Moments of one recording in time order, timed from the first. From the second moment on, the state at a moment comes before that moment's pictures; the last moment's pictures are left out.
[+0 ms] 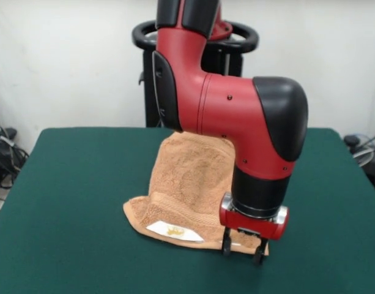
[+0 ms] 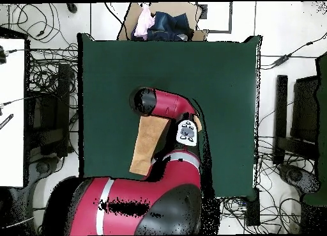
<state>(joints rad) -0.05 -0.26 -0.11 1.35 0.17 0.41 1.82</state>
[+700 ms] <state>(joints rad) -0.04 -0.30 -0.11 1.35 0.17 0.56 1.82</state>
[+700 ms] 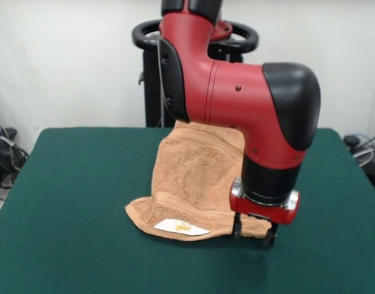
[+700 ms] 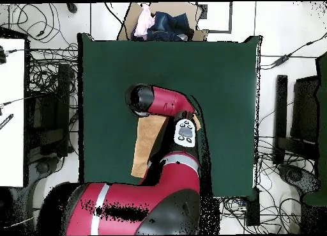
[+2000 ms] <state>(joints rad) 0.02 -0.30 -0.10 1.33 0.20 0.65 1.82</state>
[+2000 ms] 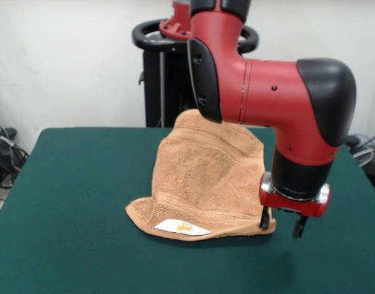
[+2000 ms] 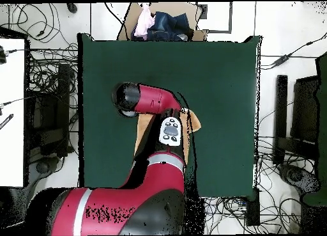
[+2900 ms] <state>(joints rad) 0.06 -0.30 -0.15 1.26 0.20 0.70 1.82</state>
